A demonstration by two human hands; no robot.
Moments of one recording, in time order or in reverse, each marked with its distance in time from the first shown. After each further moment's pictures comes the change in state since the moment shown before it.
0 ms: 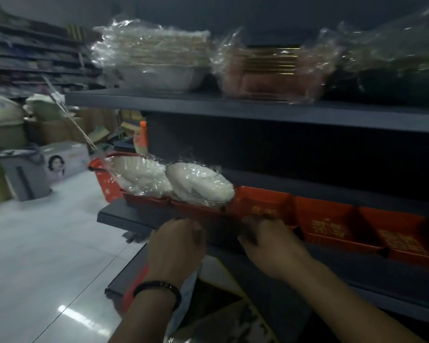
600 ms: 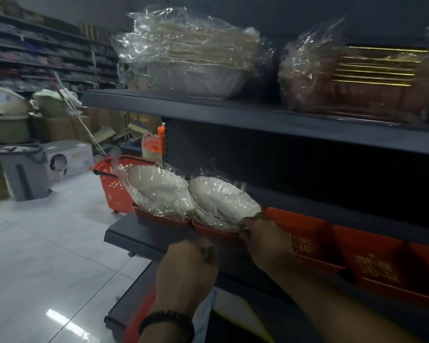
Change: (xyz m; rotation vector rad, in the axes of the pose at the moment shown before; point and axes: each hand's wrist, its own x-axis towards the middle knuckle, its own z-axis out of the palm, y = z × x) left_hand 0.058 -0.058 0.012 -0.345 -0.032 -0.081; right_hand 0.141 -0.047 0.069 -0.096 0.169 0.002
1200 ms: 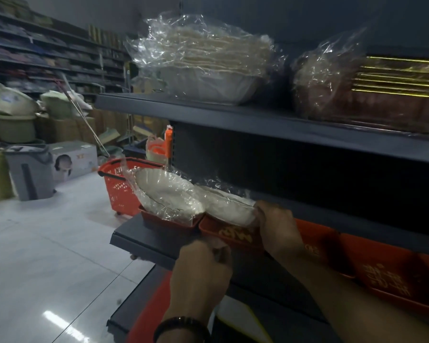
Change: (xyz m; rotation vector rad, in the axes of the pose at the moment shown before) left_hand 0.001 0.010 -0.003 -0.181 -0.018 -0.076; right_hand 0.034 0.007 -0.009 0.064 0.178 -0.035
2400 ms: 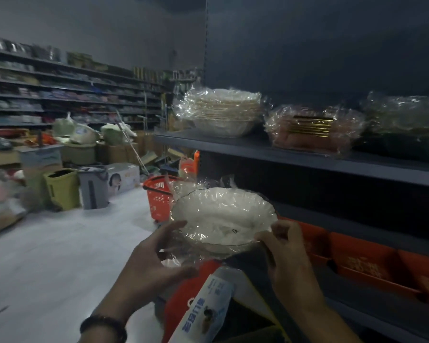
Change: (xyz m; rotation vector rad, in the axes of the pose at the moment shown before) left_hand -0.158 0.003 -0.154 -0.185 -0.012 0.121; right_hand -0.202 -0.050 -0.147 0.298 0.182 -0.318
